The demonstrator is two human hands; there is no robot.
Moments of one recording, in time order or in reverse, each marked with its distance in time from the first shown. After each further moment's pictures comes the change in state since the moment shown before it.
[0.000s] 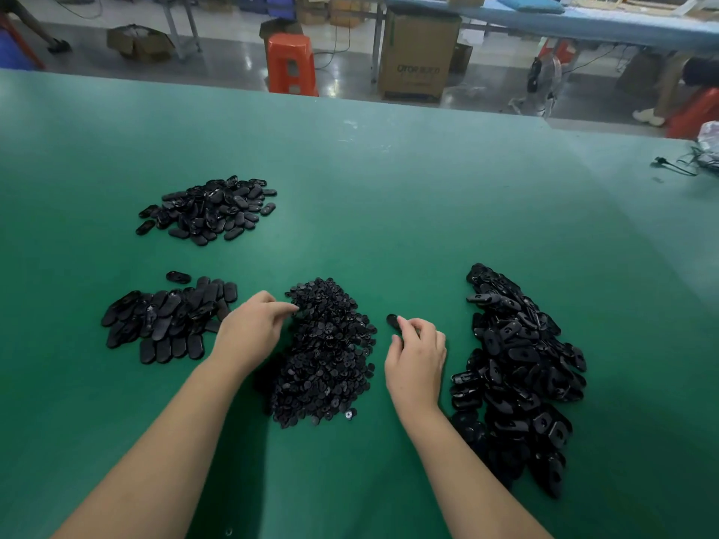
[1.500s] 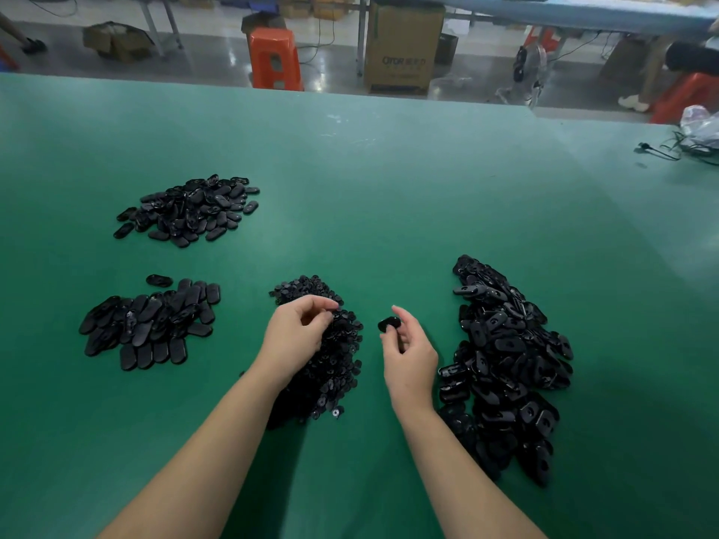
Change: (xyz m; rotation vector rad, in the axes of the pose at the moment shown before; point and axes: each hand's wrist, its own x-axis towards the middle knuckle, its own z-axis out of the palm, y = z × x) left_hand -0.009 0.084 0.026 -0.912 -0.041 -0.209; right_hand 0.000 0.010 -0.004 0.663 0.023 0.232
